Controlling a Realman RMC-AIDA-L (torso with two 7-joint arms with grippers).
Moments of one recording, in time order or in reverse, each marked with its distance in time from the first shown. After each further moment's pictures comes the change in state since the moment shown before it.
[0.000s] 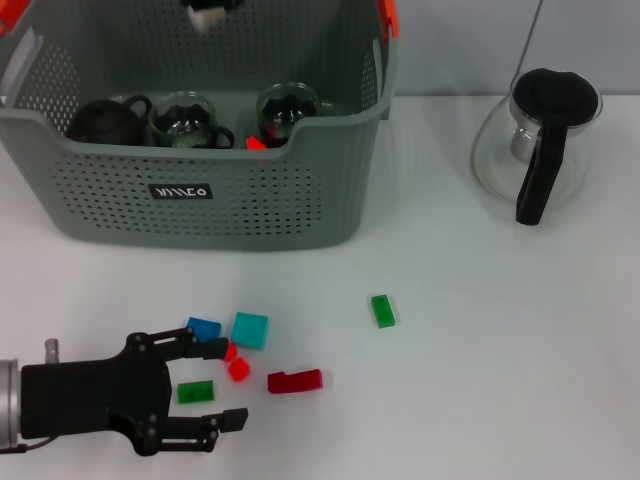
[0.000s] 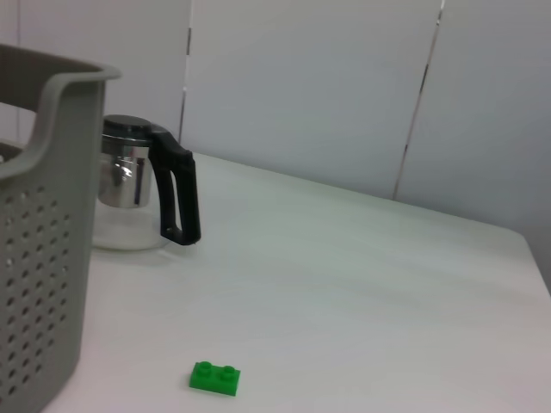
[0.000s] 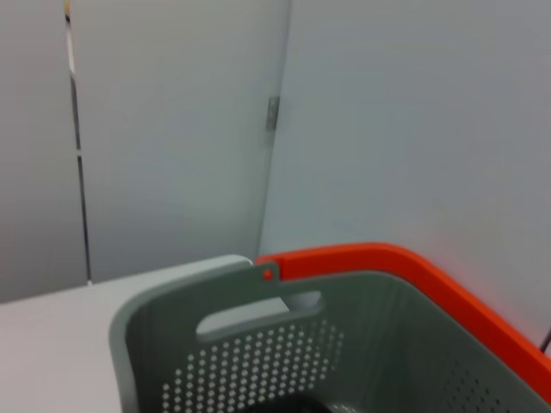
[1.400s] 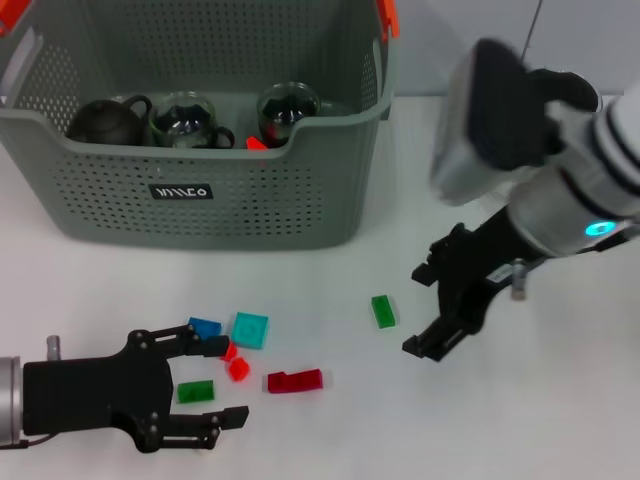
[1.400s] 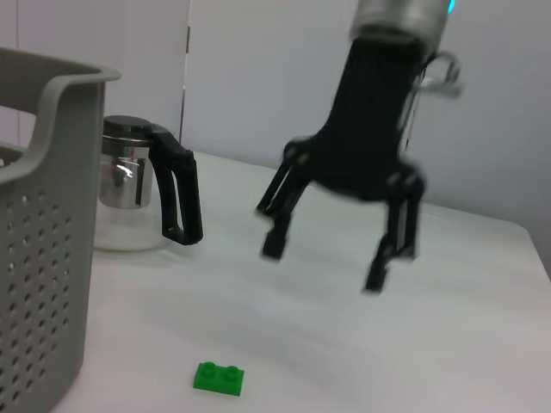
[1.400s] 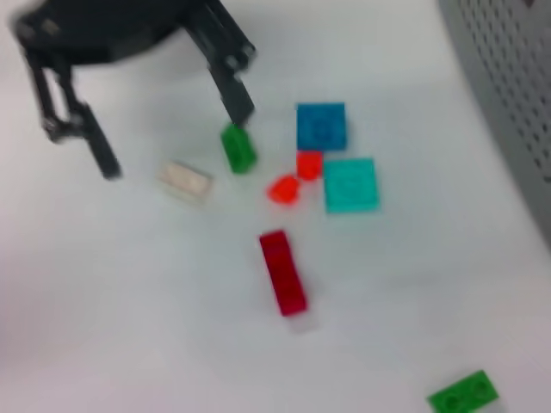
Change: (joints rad) left arm -0.007 -0.001 -0.004 -0.001 0.007 -0.007 0.016; right arm -0.409 -0.003 -0.130 -0.311 -0.195 -0.669 -0.131
